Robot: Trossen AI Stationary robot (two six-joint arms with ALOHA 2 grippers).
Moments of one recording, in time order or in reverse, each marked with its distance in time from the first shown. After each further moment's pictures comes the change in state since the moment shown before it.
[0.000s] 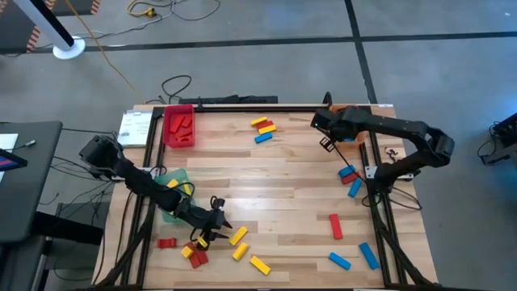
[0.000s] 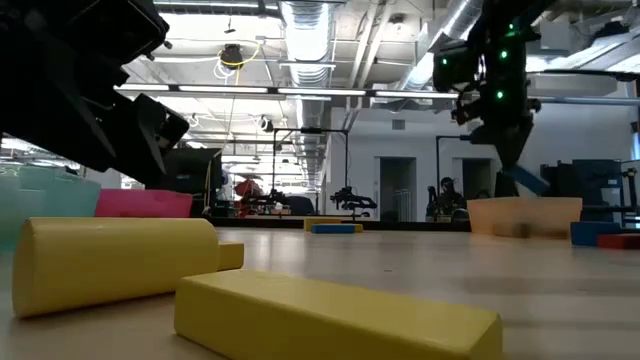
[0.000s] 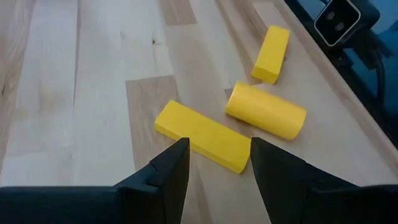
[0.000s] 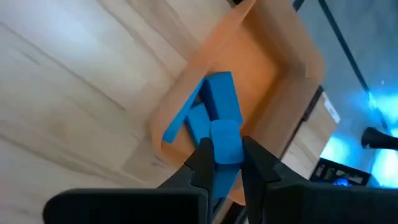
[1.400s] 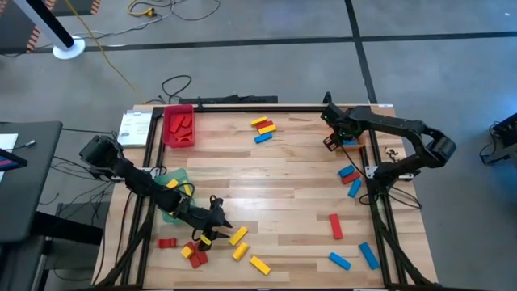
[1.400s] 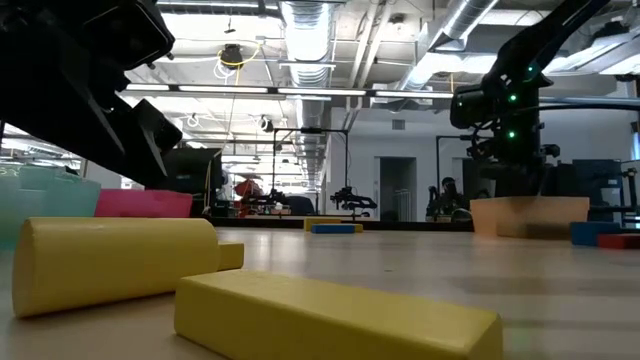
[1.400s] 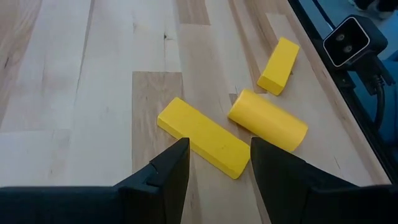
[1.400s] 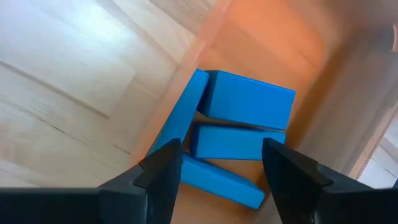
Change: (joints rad) left arm -0.006 0.000 0.002 -0.002 -0.025 -0.136; right arm -0.244 0.000 -0.218 0.302 -0.195 -0.111
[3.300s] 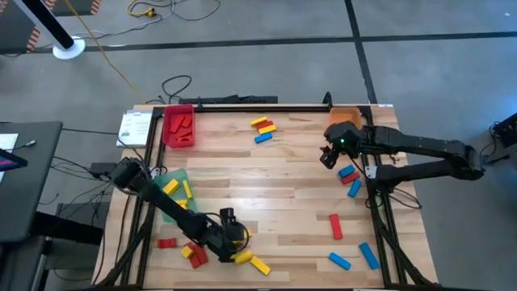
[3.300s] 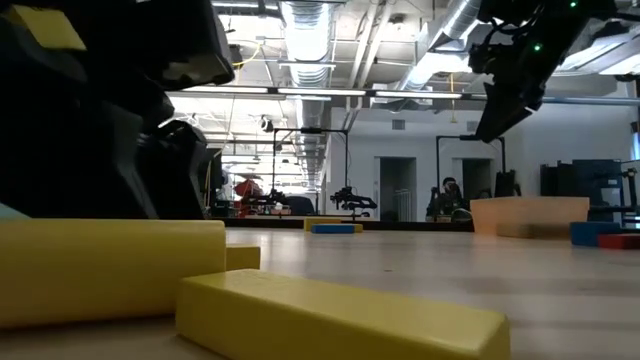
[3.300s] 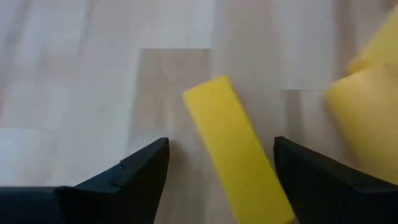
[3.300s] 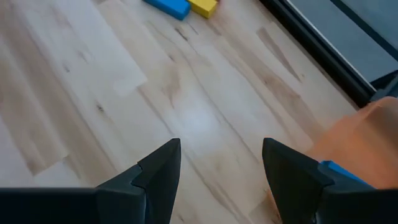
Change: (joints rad) left arm -0.053 0.390 0.492 -0.577 -0.269 -0.136; right arm 0.490 -0.432 0.001 0.067 -0.076 0.067
